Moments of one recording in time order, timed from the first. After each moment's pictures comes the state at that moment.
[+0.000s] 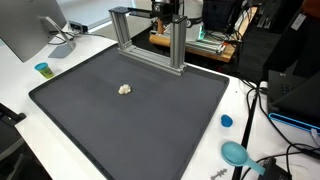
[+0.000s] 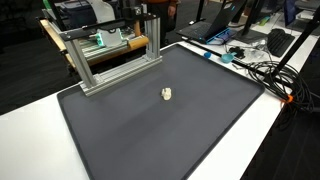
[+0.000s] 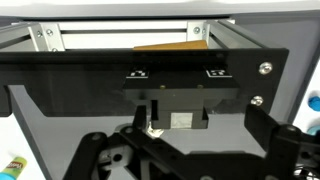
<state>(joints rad) -0.01 -0.74 0.05 -2.72 0.00 2.13 0.06</state>
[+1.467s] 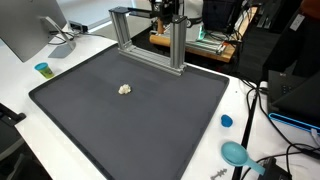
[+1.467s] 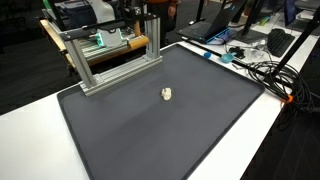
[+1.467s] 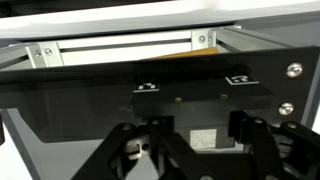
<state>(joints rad) -0.03 -0.63 0.01 -2.70 0.00 2.15 0.08</state>
